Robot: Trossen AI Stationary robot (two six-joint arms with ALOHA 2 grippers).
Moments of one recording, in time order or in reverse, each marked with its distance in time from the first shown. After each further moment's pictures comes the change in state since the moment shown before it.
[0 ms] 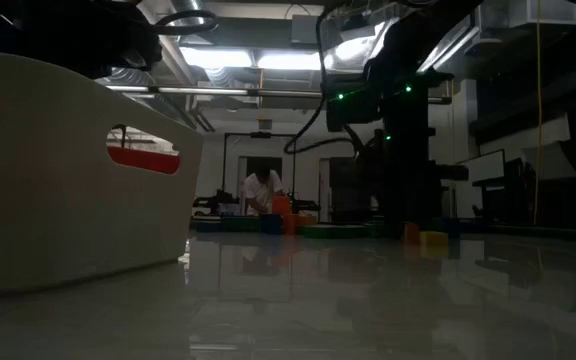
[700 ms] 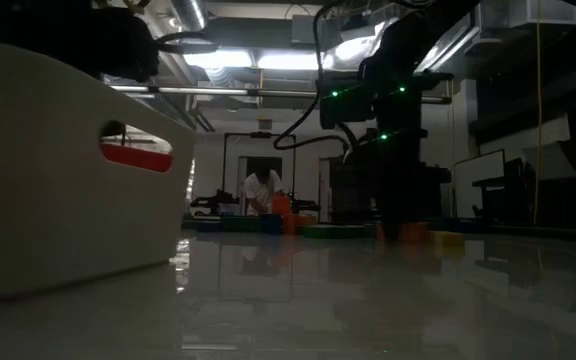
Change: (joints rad) left arm -0.001 -0.002 -0.006 0.011 0.121 -0.138; right arm 0.007 0.017 0.026 0.053 -0.032 -0.202
